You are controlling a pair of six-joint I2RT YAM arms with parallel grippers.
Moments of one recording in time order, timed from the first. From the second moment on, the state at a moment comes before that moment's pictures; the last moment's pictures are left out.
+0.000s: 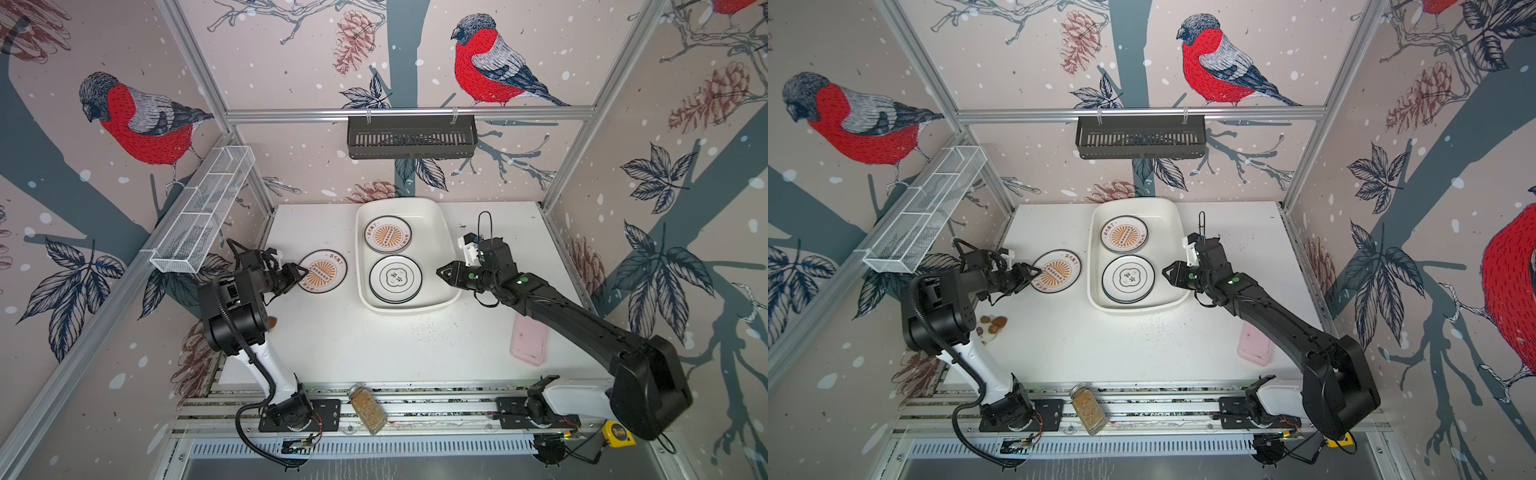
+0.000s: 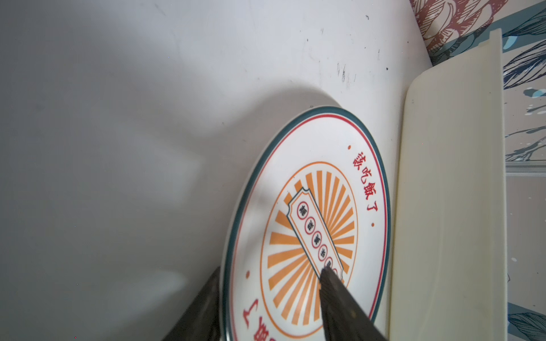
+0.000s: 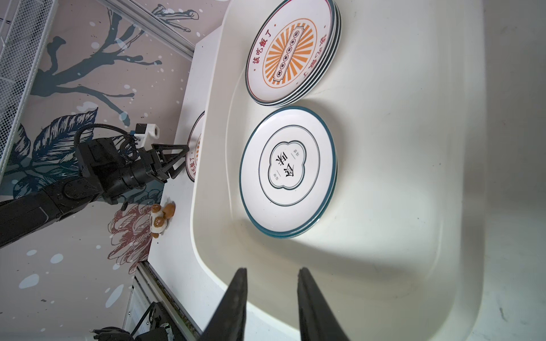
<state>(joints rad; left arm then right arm) 0.43 1.89 0.99 -0.17 0.71 -0.21 0.52 1.30 0.88 -0.20 -0.37 0.66</state>
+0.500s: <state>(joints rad) 0.42 1.93 1.03 -0.16 0.73 -0.21 0.52 1.36 0.86 -0.13 -0.37 0.66</state>
